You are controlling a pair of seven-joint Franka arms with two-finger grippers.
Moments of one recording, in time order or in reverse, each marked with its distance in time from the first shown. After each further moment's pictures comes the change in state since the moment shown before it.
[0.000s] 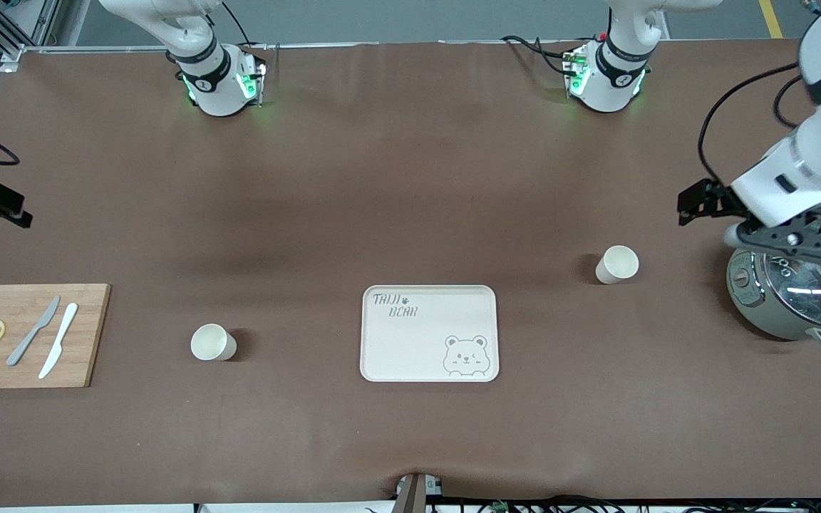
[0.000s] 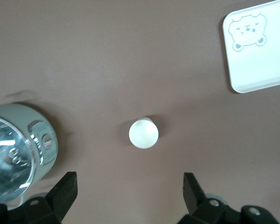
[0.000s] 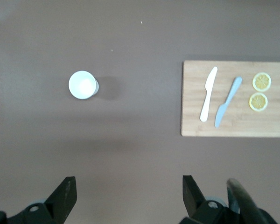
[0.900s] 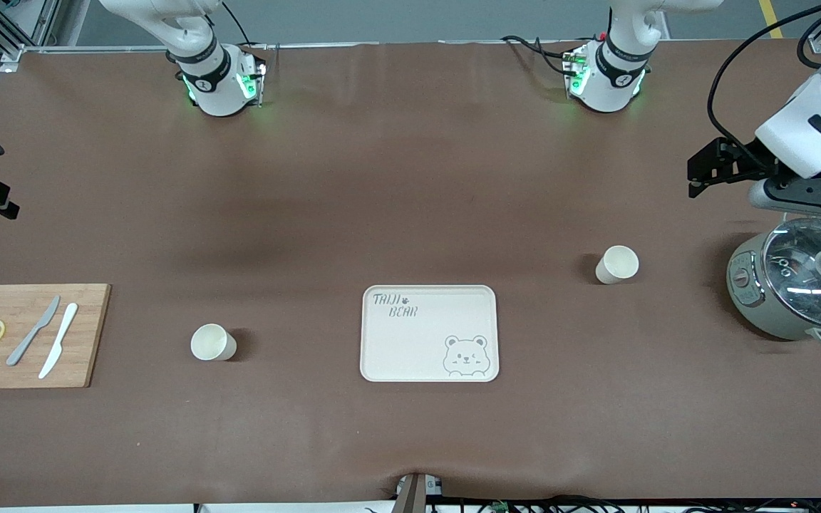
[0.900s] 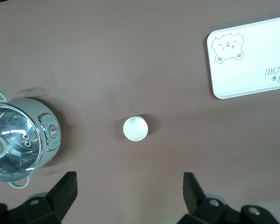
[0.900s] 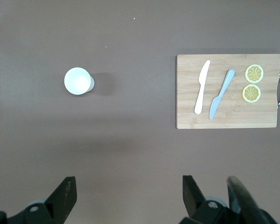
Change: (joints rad) left arm -0.051 0.022 -0.002 0.295 0.006 -0.245 -0.095; right arm -0.033 -0.043 -0.005 0.001 -0.002 -0.057 -0.001
